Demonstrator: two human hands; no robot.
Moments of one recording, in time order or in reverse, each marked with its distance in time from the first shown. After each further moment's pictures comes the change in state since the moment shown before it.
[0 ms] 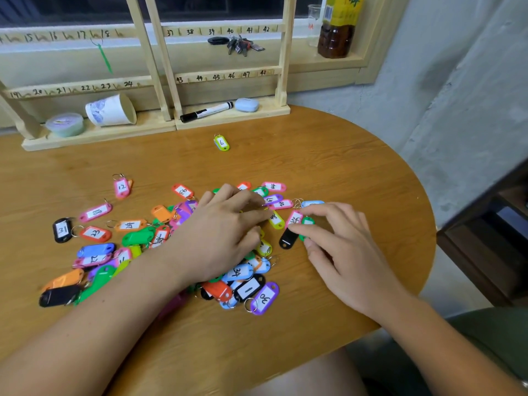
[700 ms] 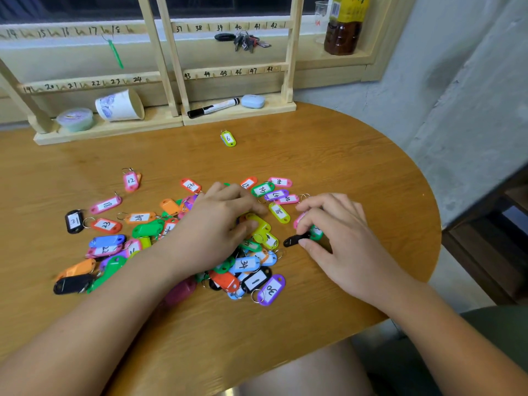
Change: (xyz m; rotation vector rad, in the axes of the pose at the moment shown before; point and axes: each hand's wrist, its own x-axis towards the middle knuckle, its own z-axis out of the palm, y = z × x) left_hand -0.012 -0.013 0.000 -0.258 0.087 -0.061; right_hand 0.015 -0.016 -0.010 0.134 -0.077 0.050
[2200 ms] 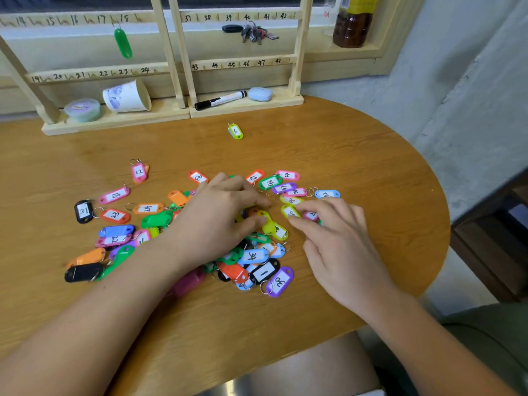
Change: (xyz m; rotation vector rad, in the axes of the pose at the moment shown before) left_hand -0.004 -0.004 -0.004 0.055 0.038 -0.002; right_hand -0.008 -0.019 0.026 -0.228 0.041 0.010
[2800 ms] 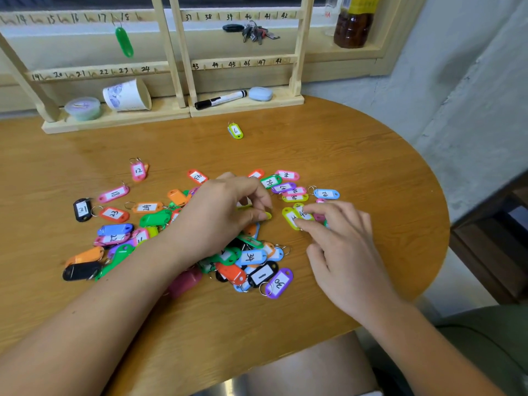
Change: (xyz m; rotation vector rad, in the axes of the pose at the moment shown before) left_hand 0.006 0.004 0.000 -0.234 0.045 -0.025; right_hand -0.008 0.000 0.002 0.015 0.063 0.056
